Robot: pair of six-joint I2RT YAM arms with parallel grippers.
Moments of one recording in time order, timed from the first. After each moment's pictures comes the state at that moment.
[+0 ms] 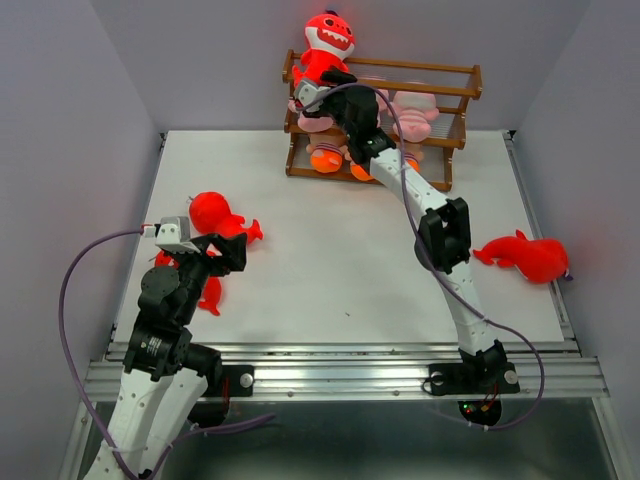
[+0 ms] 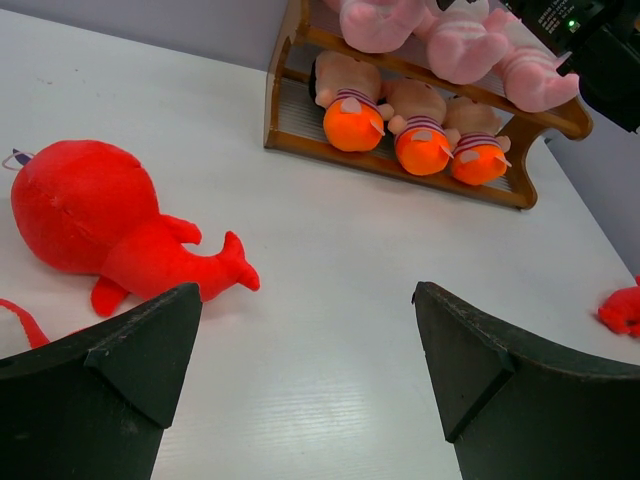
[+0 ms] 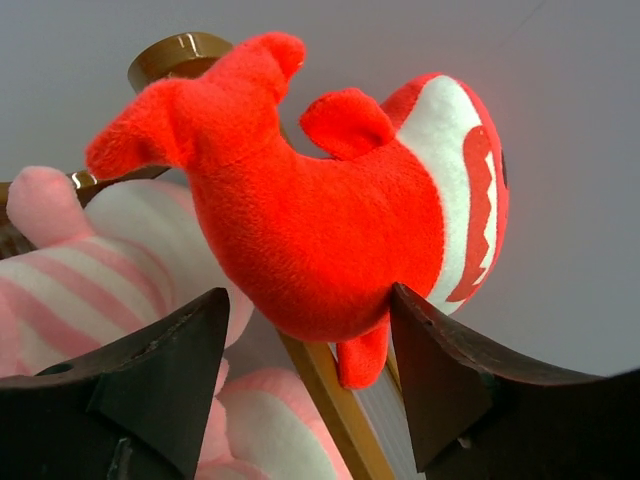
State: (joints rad) left arm -0.28 0.35 0.58 -0.28 -0.06 -0.38; right arm 0.51 2.45 2.41 0.20 -0.01 -1.05
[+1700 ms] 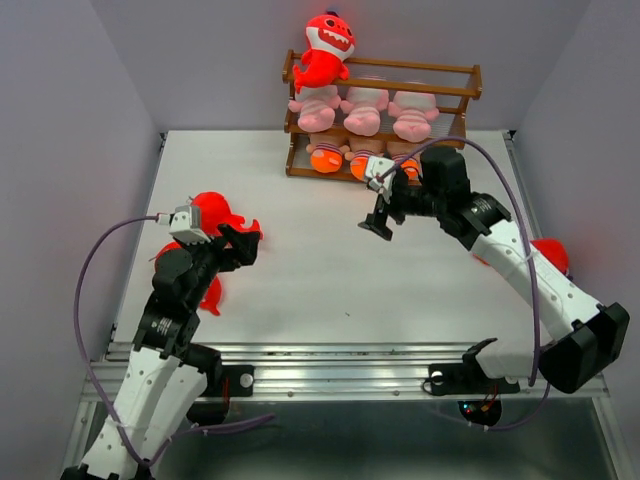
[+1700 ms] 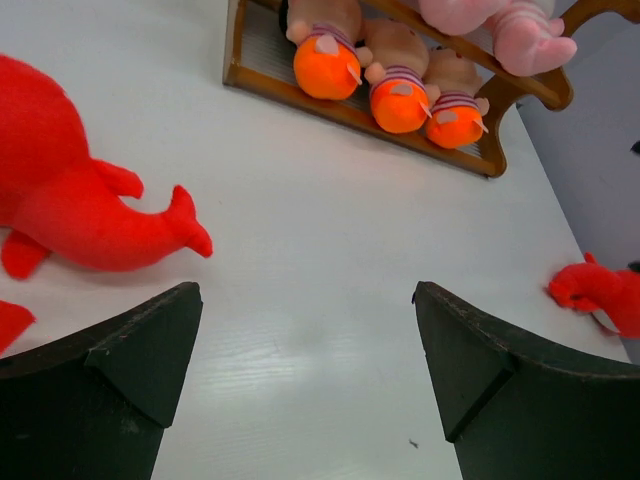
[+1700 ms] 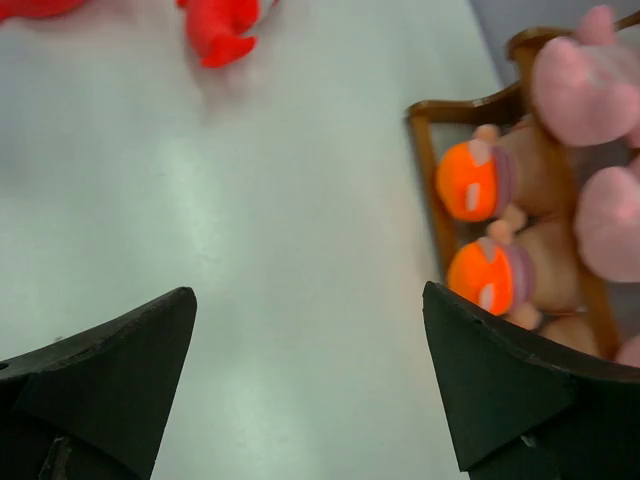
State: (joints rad) left arm -0.28 0.45 0.57 -0.26 0.01 -0.47; right arm 0.52 1.33 1.36 -0.45 -0.50 -0.65
